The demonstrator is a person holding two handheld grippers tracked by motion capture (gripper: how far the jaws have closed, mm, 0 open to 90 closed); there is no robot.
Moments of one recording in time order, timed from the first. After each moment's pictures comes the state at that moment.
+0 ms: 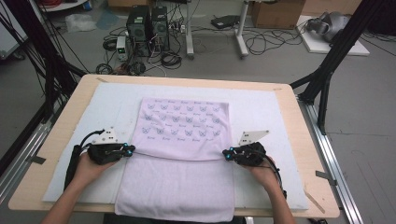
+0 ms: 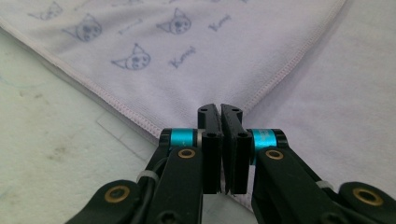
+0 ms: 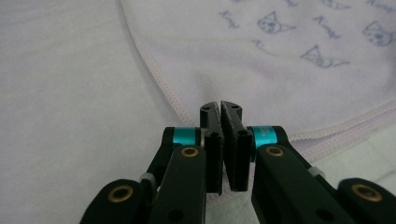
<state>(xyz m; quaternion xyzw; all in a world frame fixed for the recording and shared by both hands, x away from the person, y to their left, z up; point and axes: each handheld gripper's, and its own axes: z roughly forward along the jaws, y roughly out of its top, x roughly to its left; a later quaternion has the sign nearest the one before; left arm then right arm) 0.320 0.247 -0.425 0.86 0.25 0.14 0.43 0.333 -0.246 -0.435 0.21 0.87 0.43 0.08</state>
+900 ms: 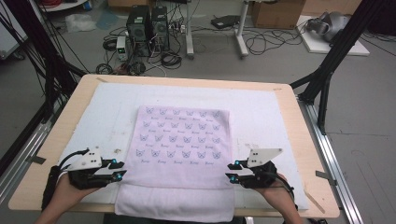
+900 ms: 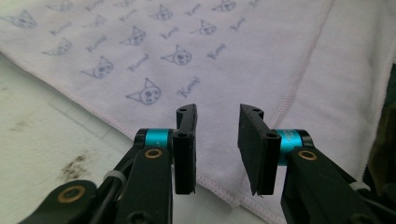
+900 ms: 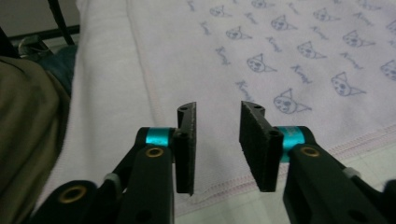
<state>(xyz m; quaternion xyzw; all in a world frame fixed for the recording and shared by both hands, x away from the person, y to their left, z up) 0.251 0.253 -0.414 0.87 0.21 0.12 0.43 0.265 -0.249 -0.410 0.17 0.88 0.44 0.06</state>
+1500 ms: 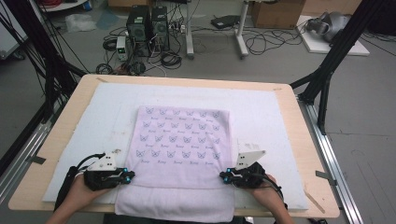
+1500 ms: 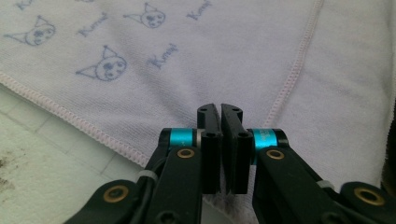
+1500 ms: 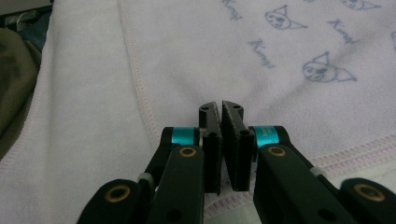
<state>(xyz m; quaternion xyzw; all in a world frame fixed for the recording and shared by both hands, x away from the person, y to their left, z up) 0.257 0.238 -0.441 0.89 0.21 0.08 0.41 0.274 -0.234 -0.444 0.17 0.90 0.41 0.04</state>
